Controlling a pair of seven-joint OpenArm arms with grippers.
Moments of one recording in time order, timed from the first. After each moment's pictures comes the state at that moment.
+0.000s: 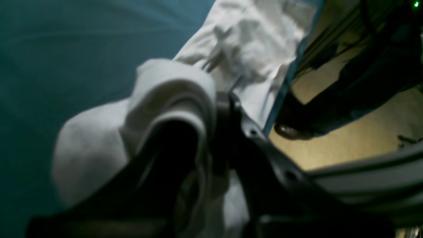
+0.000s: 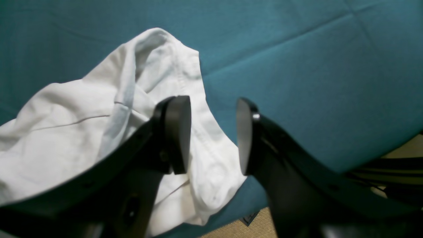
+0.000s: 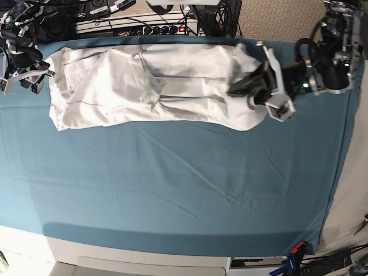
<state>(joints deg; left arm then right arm) 14.5 -27.6 -0.2 118.4 -60.7 -43.3 51.9 -17.3 6.6 56.8 116.1 27.8 23.9 -60.1</state>
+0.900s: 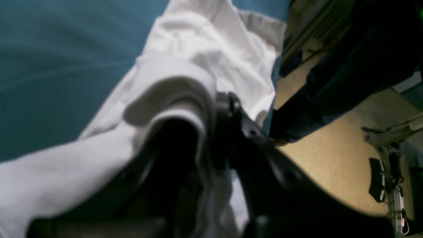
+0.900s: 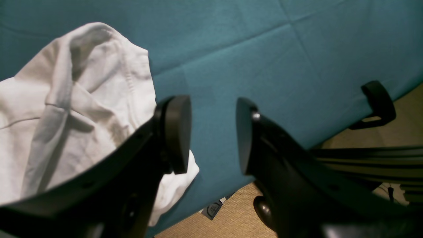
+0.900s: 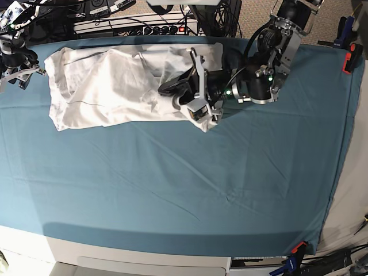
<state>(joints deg) 1.9 -11.5 23.2 102.6 -44.3 -41.6 44.9 -18.5 10.0 56.9 116.1 19.6 22.1 -58.4</state>
